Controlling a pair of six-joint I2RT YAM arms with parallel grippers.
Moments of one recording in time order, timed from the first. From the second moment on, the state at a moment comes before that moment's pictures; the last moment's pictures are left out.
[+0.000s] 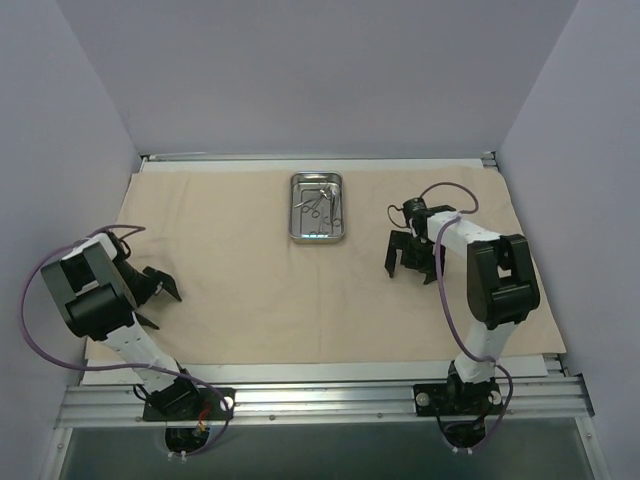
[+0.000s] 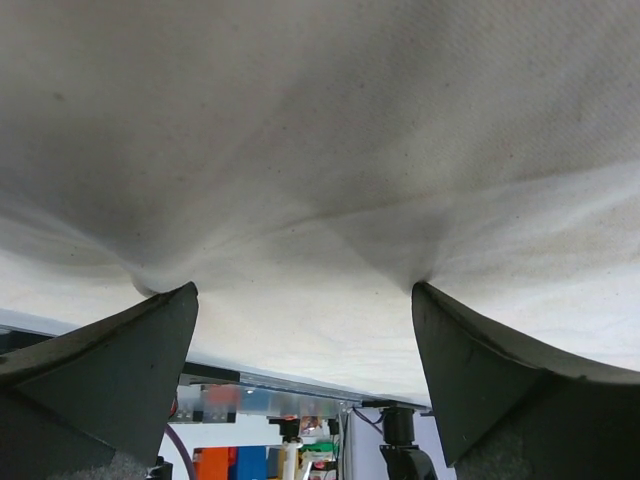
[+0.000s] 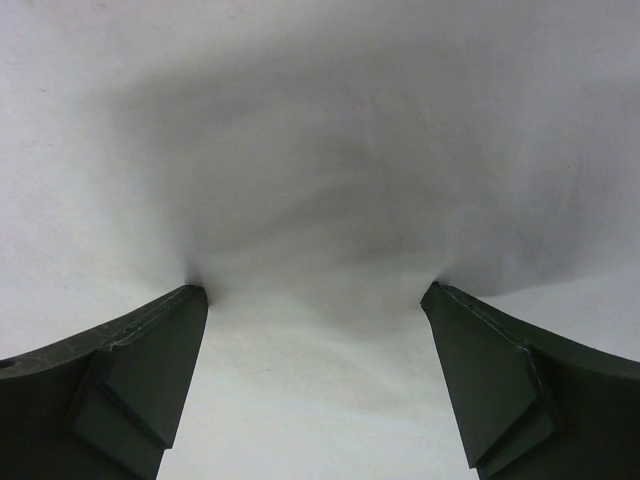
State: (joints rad) left arm 0.52 1.89 1.17 -1.04 0.09 -0.51; right arm 0.22 1.83 1.14 -0.73 0.08 0.45
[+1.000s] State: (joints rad) left arm 0.41 1.80 1.32 -1.01 0.14 -0.43; right arm 0.20 1.87 1.27 -0.79 0.06 0.38
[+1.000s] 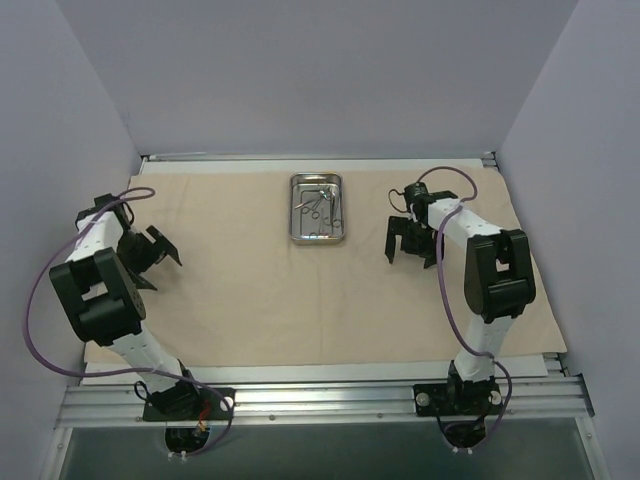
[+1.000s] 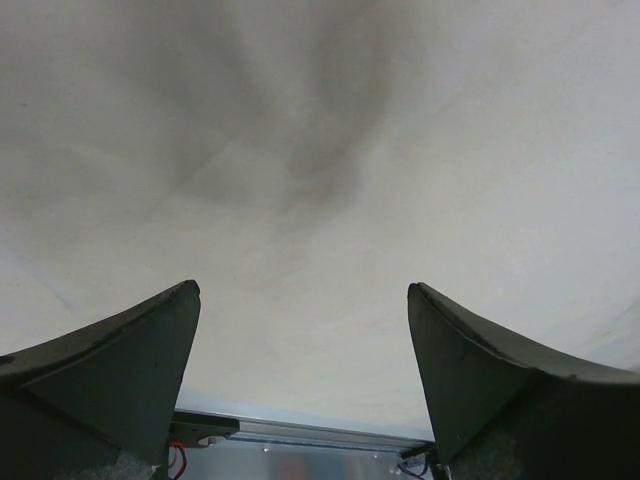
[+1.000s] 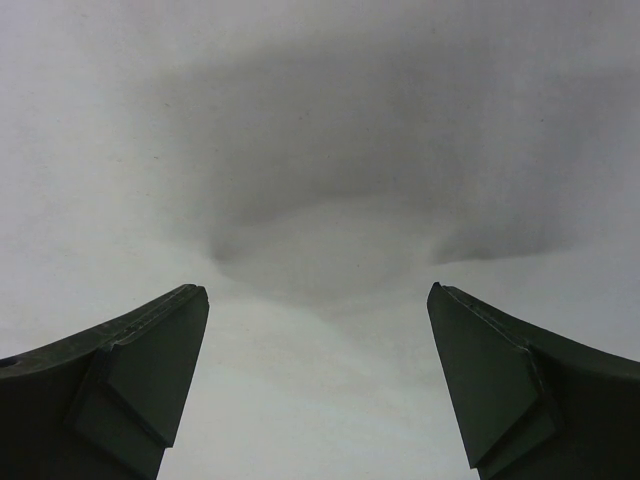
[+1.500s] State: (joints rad) left arm -0.08 1.92 1.66 -0.73 0.30 -0.50; right arm 0.26 1.96 1.66 -0.69 -0.10 0.38
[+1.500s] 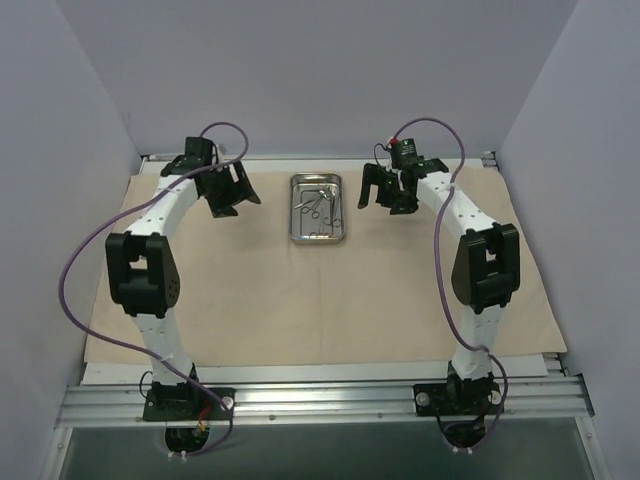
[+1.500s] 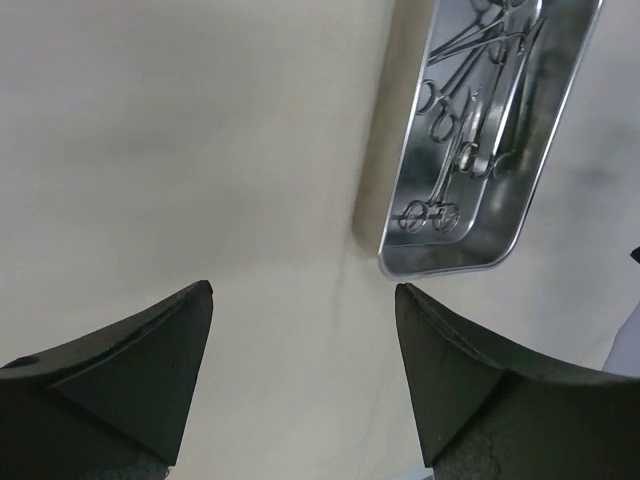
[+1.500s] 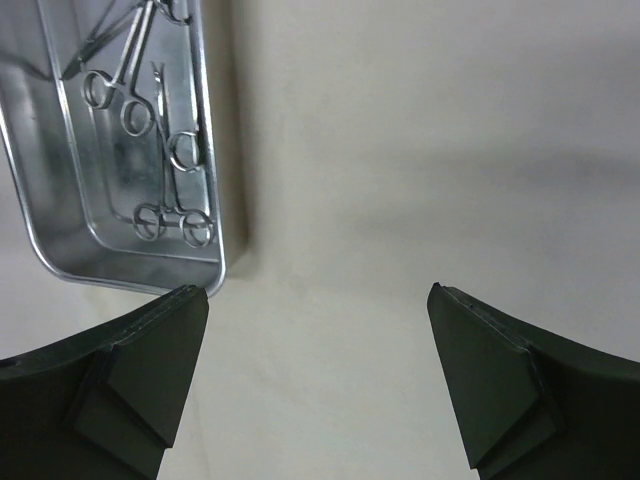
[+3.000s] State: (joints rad) left arm -0.40 2.38 2.22 -0.91 0.30 -0.56; right arm 0.36 2.17 1.88 -0.77 -0.07 0.33
